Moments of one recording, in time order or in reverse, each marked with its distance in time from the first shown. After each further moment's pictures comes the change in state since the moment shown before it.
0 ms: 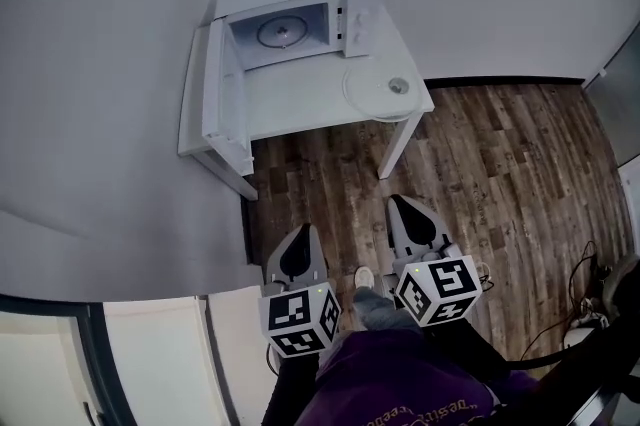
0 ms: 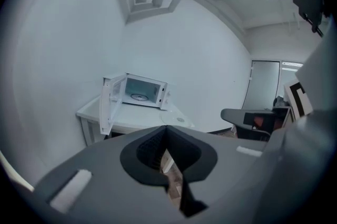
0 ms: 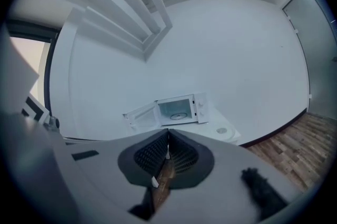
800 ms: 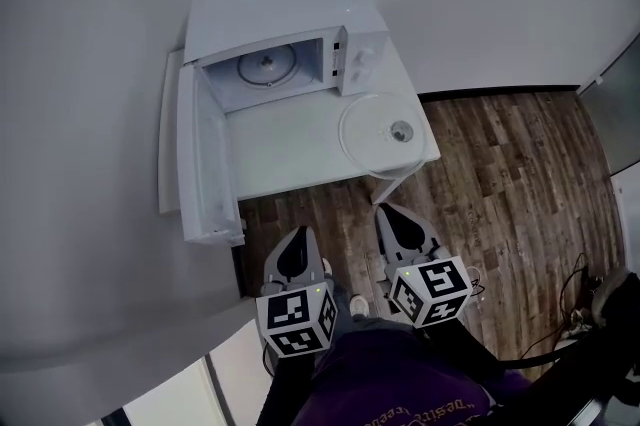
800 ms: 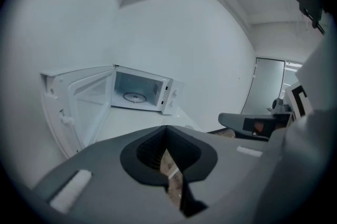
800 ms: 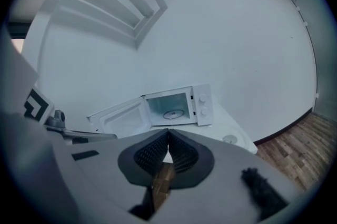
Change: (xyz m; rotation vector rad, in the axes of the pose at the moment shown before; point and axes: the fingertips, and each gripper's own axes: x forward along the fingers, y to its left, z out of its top) left arm 0.176 0.035 0.053 0.001 0.077 -0.038; right arm 0.166 -0.064 0.019 0.009 0.089 0.012
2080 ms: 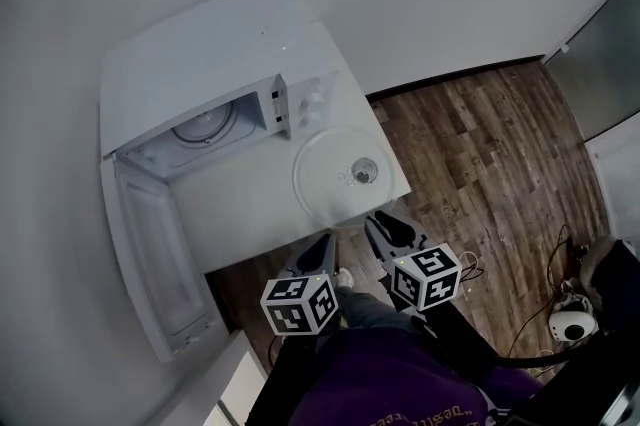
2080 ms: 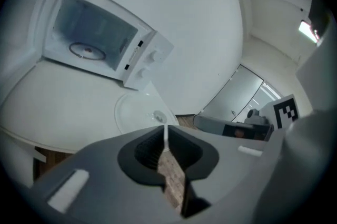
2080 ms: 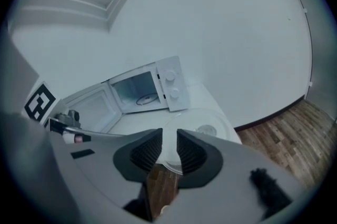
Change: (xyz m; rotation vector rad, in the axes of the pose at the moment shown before) left arm 0.185 -0.082 -0.035 -0.186 0.303 -0.419; right arm 0.091 -0.146 -0.036 0.101 0.215 -0.080
